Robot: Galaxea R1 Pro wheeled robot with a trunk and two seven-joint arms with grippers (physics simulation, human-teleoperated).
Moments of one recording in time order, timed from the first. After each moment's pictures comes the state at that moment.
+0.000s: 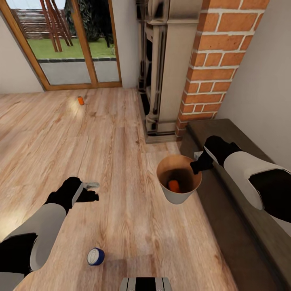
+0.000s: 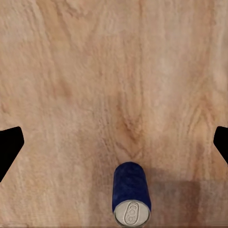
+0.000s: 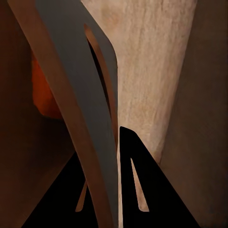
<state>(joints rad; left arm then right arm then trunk) -1.01 0.10 0.11 -0.48 -0.14 0.91 -0.11 -1.51 -0.10 0.40 -0.11 0.13 1.04 0.56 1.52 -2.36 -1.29</state>
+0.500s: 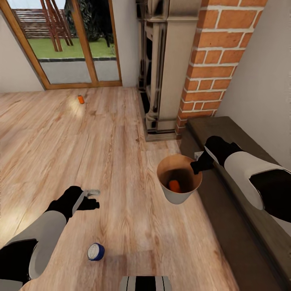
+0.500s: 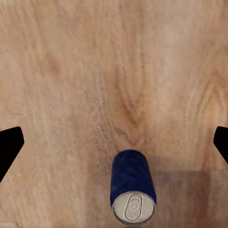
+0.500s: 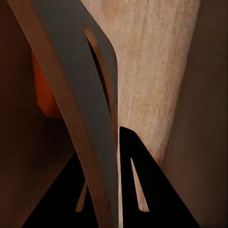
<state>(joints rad) -0.96 0.10 0.11 -0.43 -0.14 0.82 -0.11 -1.51 -0.10 0.39 -0.11 0.13 1.04 0.56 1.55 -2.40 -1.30</state>
